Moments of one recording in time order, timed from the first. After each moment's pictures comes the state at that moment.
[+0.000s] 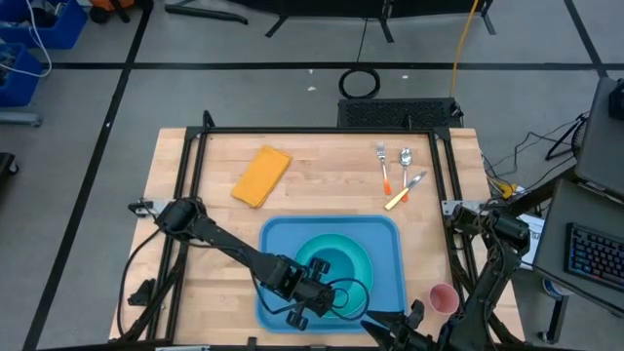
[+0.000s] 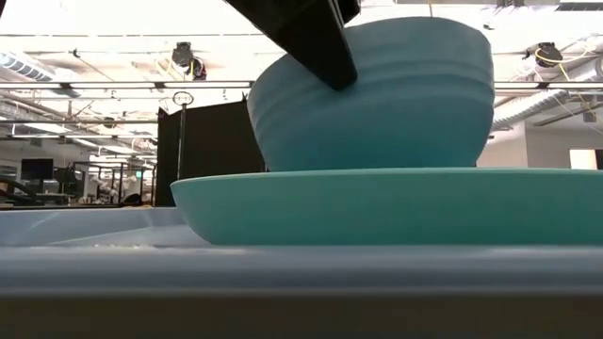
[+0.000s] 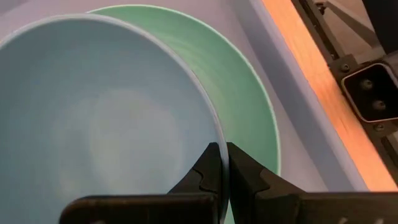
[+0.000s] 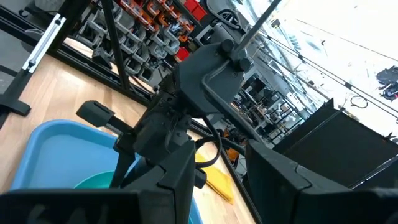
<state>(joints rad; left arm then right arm) -0.49 2.12 1.76 -0.69 -0.09 -0.03 1.08 1.94 1.55 -0.31 1.57 -0.03</state>
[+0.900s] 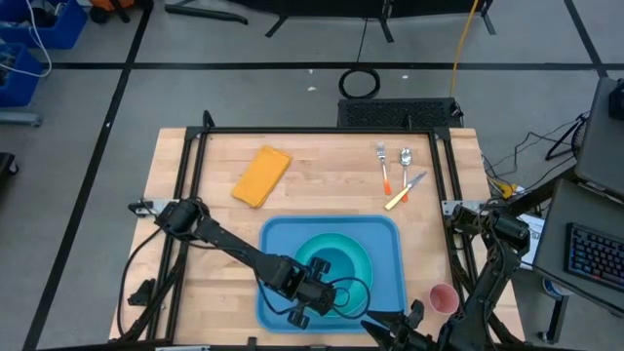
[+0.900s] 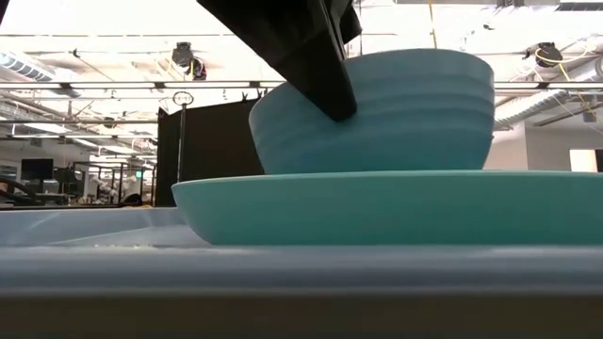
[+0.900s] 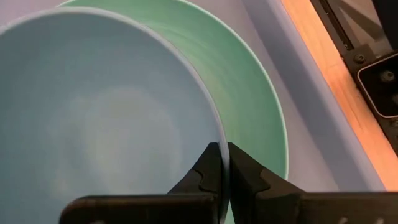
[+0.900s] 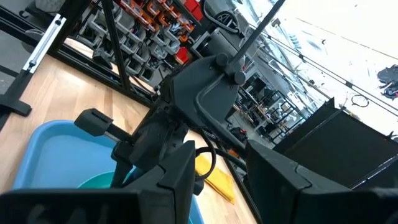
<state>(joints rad) -0.48 2.15 1.77 -0.70 -0.07 -0.03 1.08 1.94 1.55 -0.32 1.57 -0.01</state>
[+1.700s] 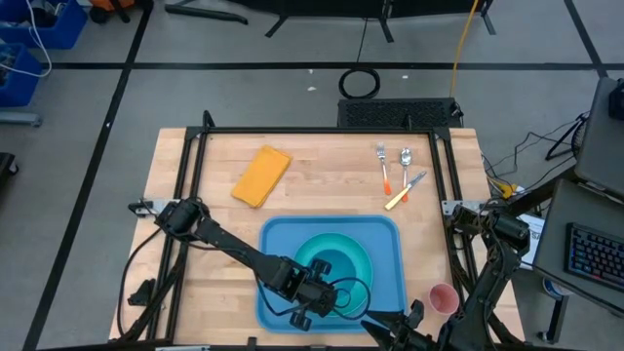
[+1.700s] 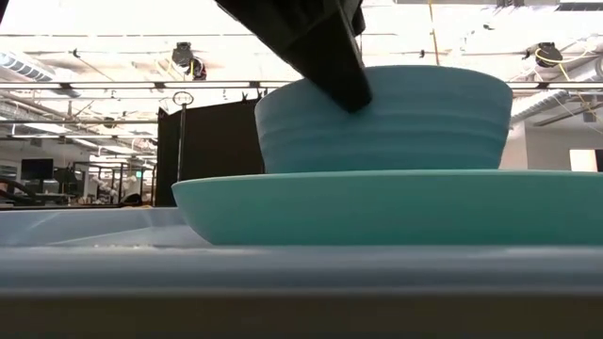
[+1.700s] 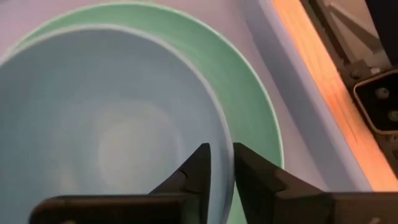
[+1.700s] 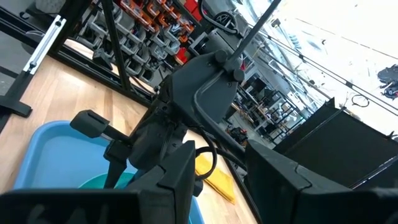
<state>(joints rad) -0.49 2.15 1.76 -0.65 -0.09 -0.06 1.08 1.94 1.54 -0.32 1.56 -0.01</state>
